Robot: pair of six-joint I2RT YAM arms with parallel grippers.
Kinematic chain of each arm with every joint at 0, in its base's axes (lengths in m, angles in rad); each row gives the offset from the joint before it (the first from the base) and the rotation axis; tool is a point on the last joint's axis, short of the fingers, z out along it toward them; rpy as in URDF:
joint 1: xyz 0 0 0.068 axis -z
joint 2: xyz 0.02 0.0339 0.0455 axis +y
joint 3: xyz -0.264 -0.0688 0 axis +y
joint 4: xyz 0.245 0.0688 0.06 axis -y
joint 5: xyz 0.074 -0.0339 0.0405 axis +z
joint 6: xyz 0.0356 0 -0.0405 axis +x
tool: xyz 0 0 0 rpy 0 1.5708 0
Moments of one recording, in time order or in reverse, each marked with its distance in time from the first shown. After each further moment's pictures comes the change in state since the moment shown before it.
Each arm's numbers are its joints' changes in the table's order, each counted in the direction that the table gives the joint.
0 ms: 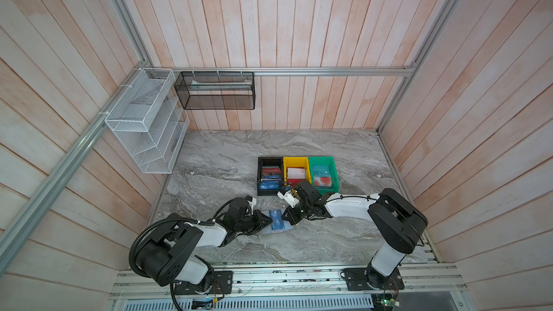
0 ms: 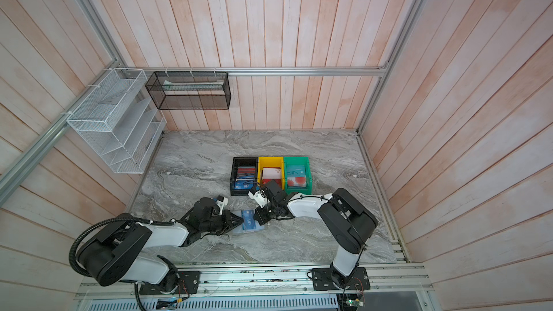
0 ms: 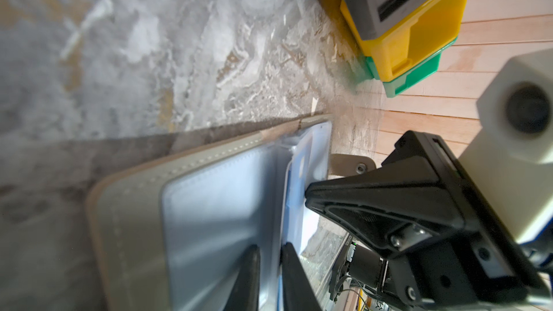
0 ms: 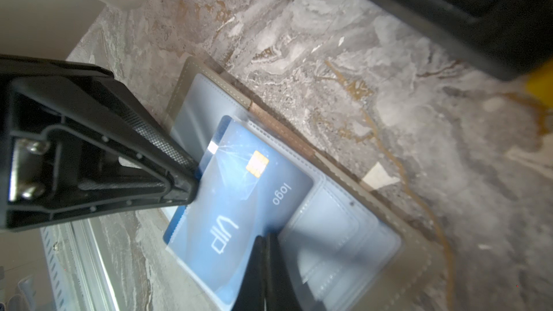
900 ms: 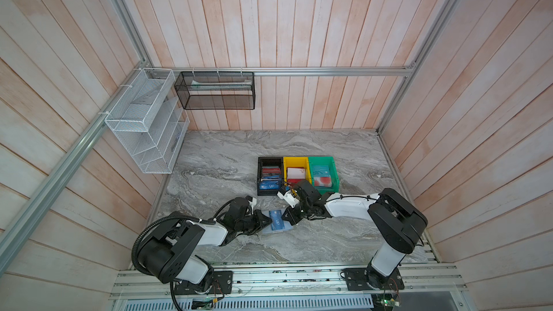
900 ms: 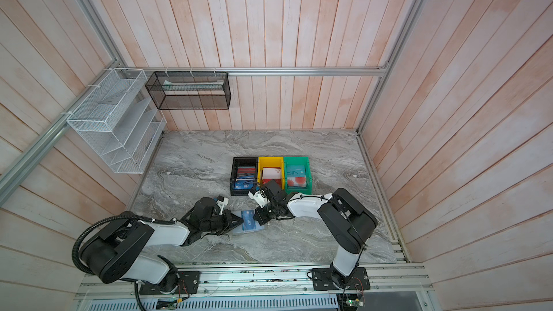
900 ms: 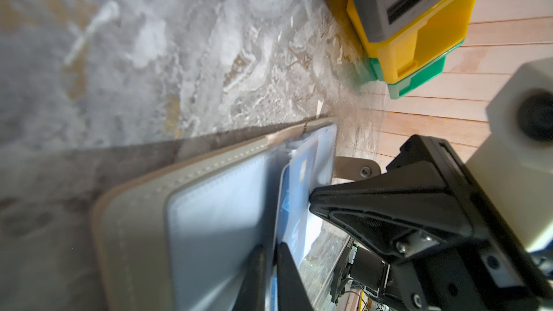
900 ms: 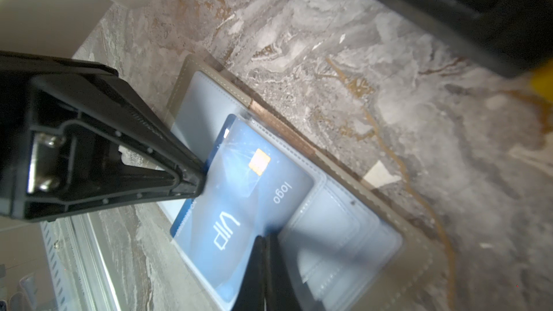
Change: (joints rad) left arm 0.000 0.037 -0.008 0.017 -0.004 0.000; right arm 0.000 0.002 -0.004 -0.010 0.003 -0.002
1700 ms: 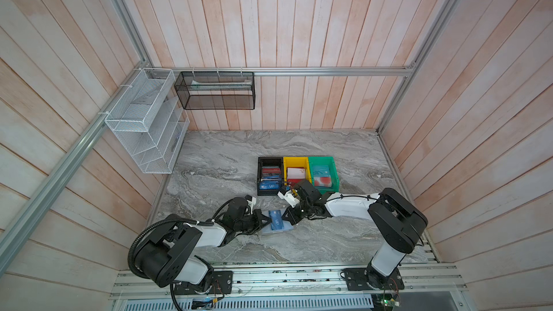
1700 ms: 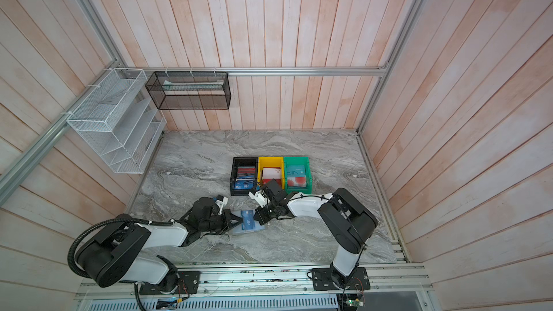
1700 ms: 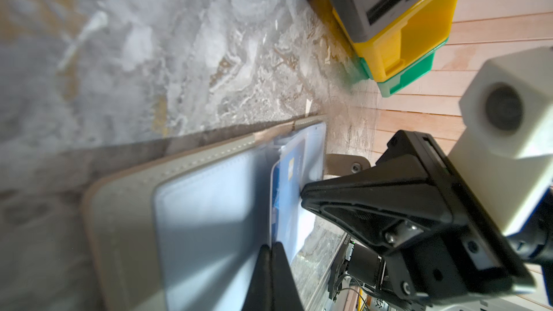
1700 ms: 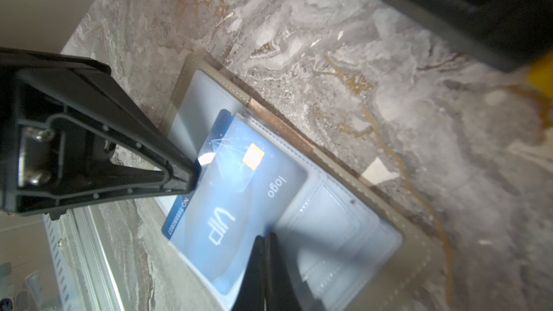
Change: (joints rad) left arm -0.020 -0.049 0.020 -0.018 -0.008 0.012; right arm 0.010 0.000 0.001 -0.008 0.010 0.000
